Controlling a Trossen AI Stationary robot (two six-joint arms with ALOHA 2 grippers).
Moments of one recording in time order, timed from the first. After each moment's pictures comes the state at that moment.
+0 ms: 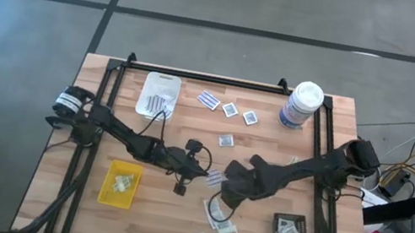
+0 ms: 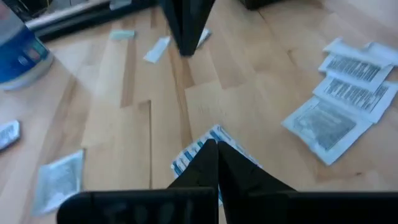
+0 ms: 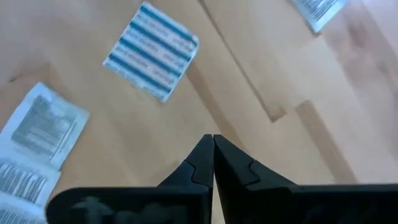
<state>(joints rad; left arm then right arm) -0.20 1.75 0.79 0.50 -0.14 0.19 0.36 1.76 1.21 -0.85 0.34 0.90</state>
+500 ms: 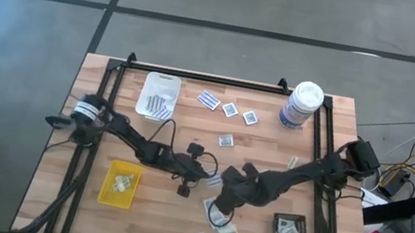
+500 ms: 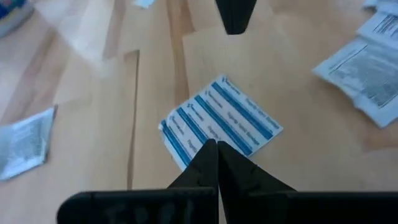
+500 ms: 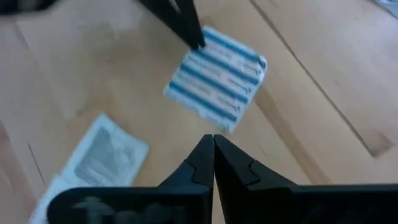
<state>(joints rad) -0.19 1.92 0.82 0.55 -0.18 0.16 0.37 1.77 1.04 -0.42 0.34 0.93</state>
